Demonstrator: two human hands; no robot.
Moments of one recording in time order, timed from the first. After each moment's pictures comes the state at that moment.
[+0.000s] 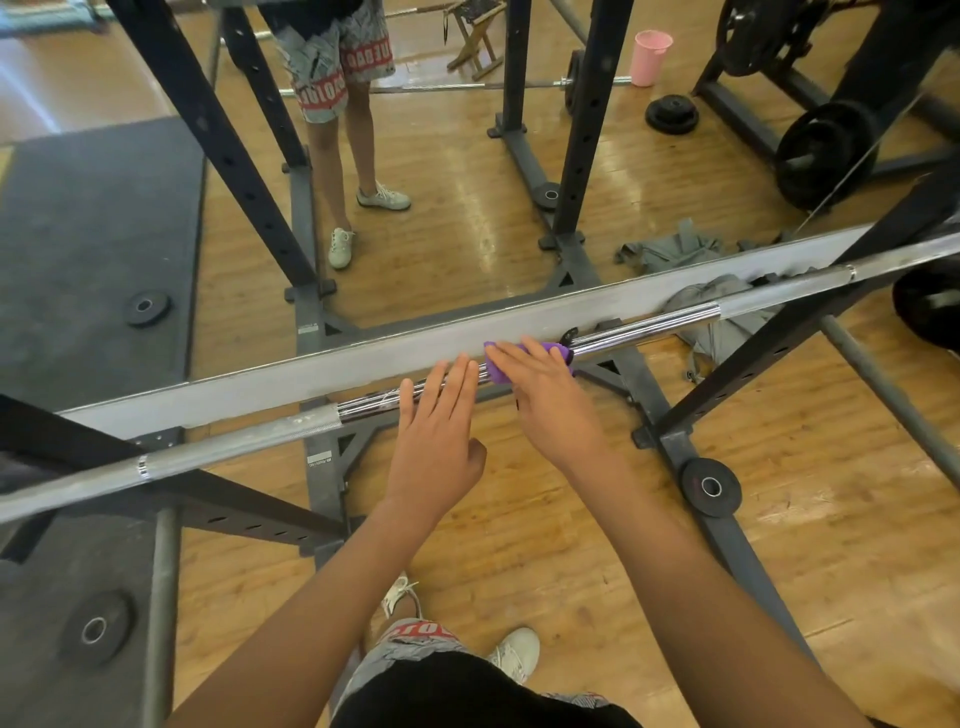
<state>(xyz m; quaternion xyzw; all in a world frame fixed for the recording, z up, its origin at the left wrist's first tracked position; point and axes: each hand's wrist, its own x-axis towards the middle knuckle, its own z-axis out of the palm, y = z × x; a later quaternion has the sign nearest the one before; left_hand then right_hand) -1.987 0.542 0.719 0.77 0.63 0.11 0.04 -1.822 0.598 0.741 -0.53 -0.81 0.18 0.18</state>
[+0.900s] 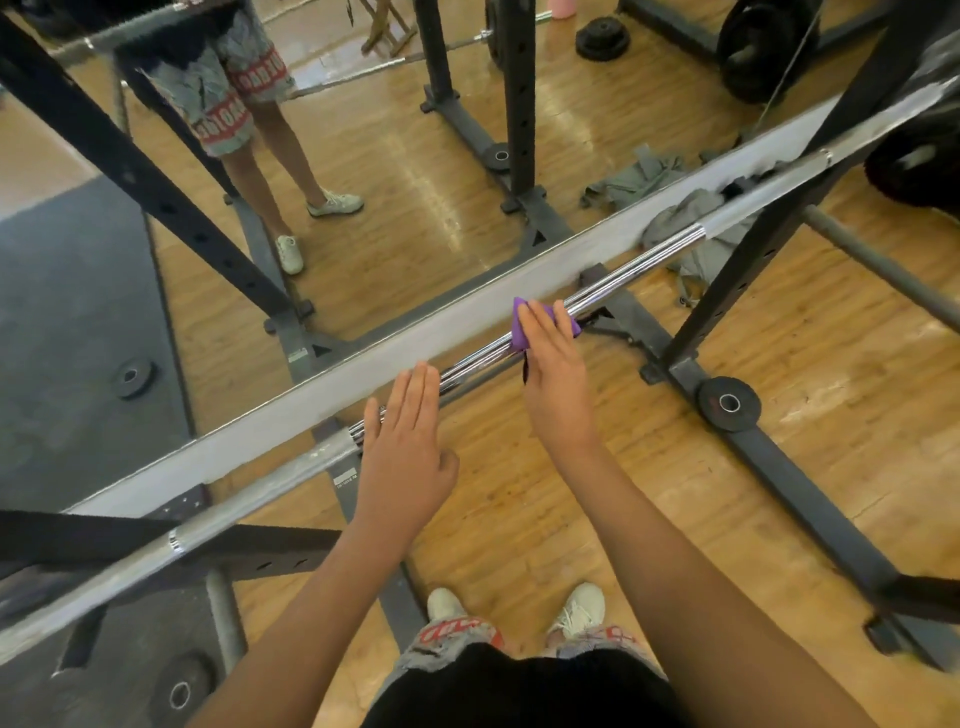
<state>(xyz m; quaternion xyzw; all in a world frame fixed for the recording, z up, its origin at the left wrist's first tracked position) -2.048 0.538 0.735 0.80 0.60 0.04 0.07 -1.851 0.582 0.697 -0.65 -0.62 0.15 0.41</state>
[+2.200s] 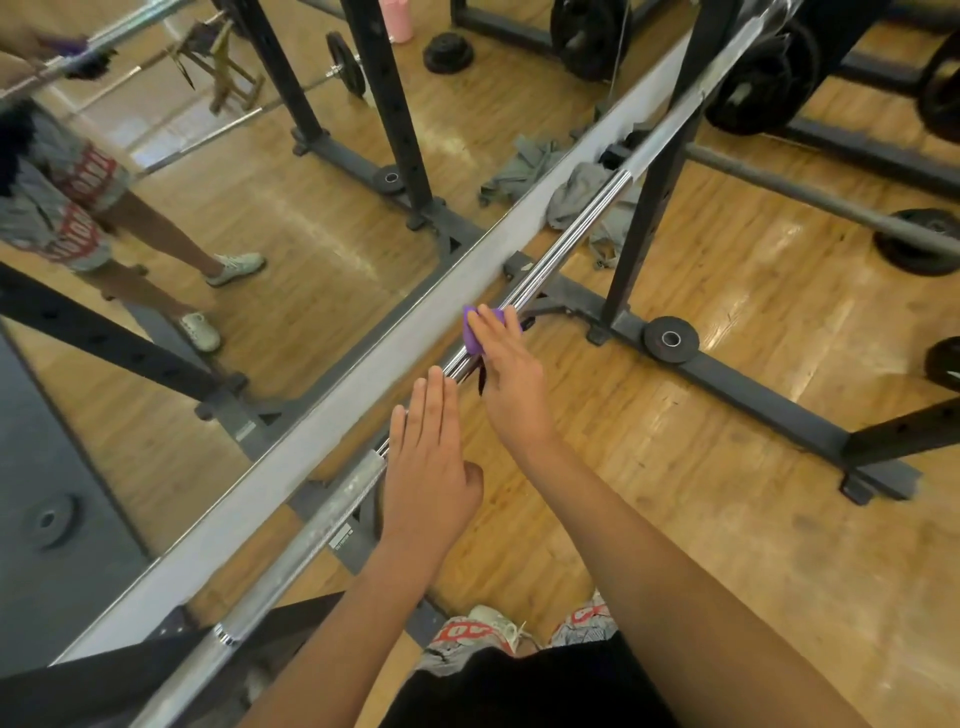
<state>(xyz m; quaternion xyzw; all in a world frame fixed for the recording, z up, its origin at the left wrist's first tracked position) -2.083 0.548 0.728 0.89 0.46 0.02 0.05 -1.939 0.569 0.703 -0.72 -0.51 0.13 0.45</state>
